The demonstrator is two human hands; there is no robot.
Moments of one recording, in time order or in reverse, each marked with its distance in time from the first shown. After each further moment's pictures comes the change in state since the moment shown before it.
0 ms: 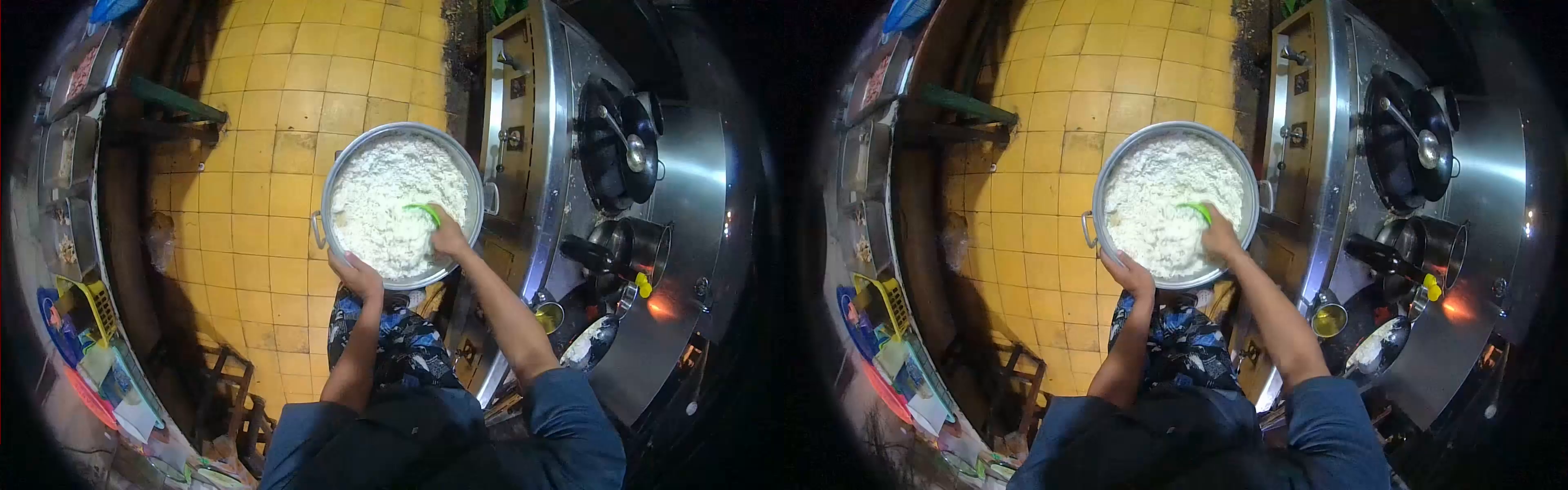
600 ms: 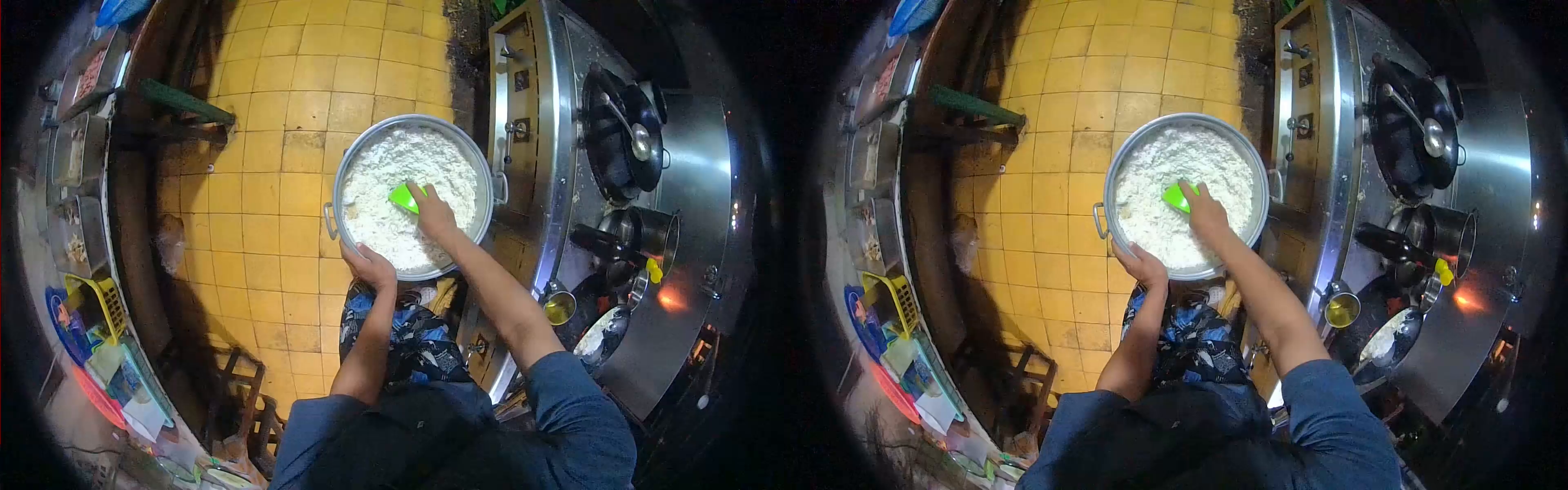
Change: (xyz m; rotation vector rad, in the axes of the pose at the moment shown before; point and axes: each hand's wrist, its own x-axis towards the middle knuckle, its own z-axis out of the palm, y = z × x) left_hand -0.001 -0.010 0.007 -0.004 0.089 0.068; right_hand 0.000 -0.054 0.026 -0.555 0.129 -0.214
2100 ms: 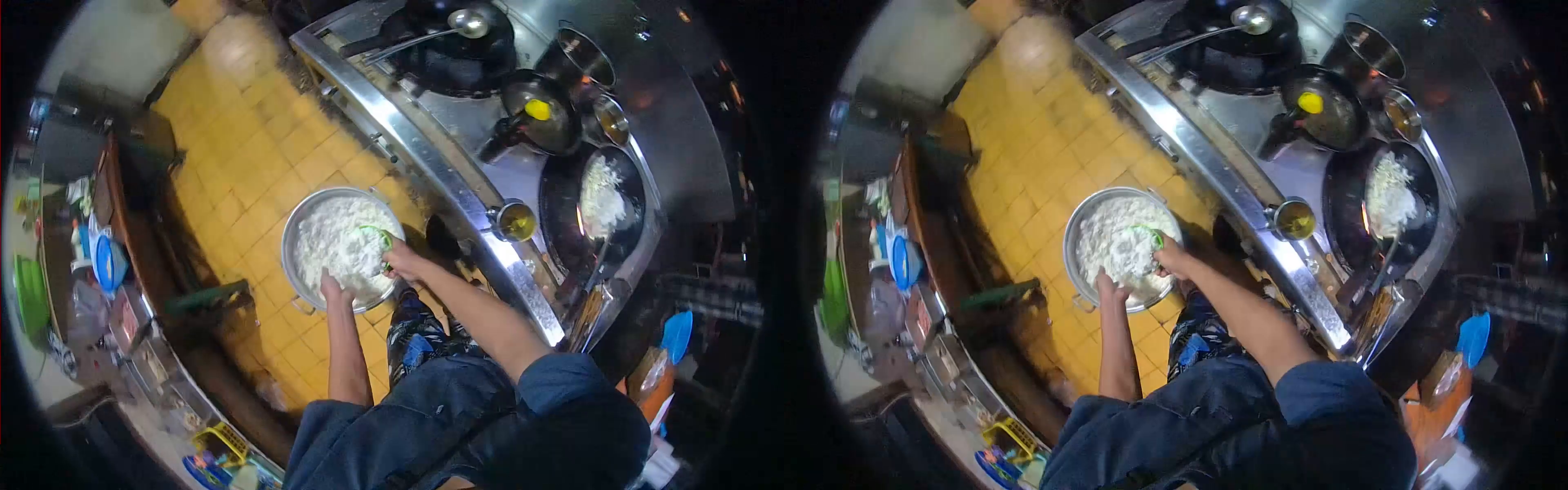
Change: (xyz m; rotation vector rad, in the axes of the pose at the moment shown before) left_hand 0.023 0.095 0.023 -0.403 -0.845 -0.853; right_hand -0.127 0.033 -0.042 1.882 0.156 0.306
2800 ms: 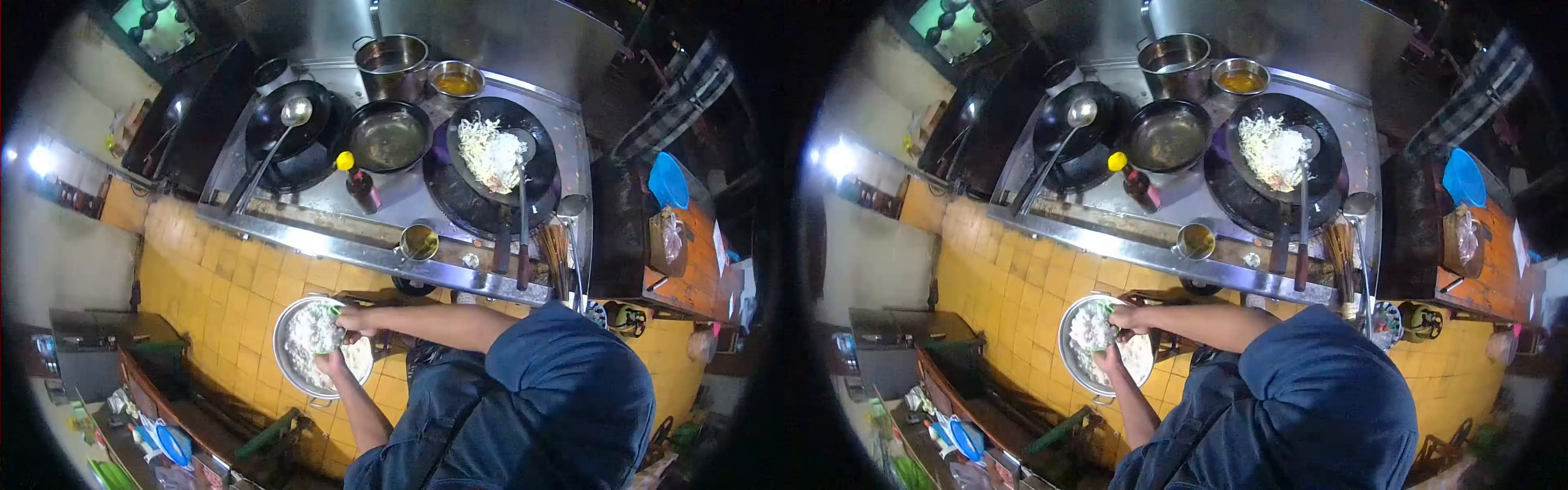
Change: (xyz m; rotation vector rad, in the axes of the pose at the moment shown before) left_hand -0.009 -0.031 0.048 0.477 -0.509 0.503; right_hand -0.073 -0.056 -0.019 0.125 -0.137 -0.036
